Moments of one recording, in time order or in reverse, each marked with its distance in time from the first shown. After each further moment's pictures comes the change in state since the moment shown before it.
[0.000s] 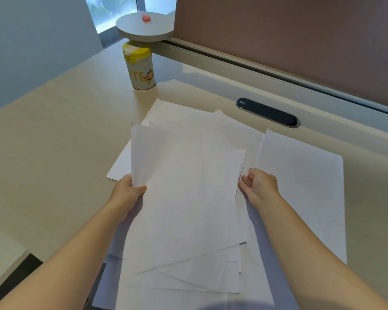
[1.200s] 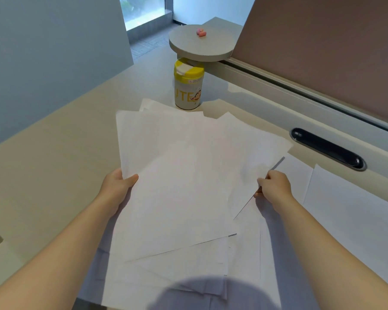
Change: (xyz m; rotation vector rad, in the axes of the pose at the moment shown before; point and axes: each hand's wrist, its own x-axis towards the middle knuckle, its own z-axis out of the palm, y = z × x) left_hand 0.115 0.017 -0.111 -0.283 0.066 -0.041; right_hand 0.059 0.004 0.130 -1.030 -0.059 -0.368
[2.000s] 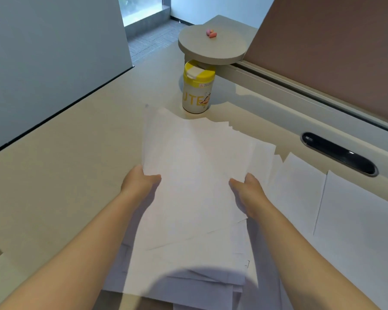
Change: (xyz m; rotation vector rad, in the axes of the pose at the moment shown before) left_hand 0.030 0.017 0.013 0.317 0.017 -0.026; right_hand -0.024 -0.040 0.069 0.470 -0.247 0.145
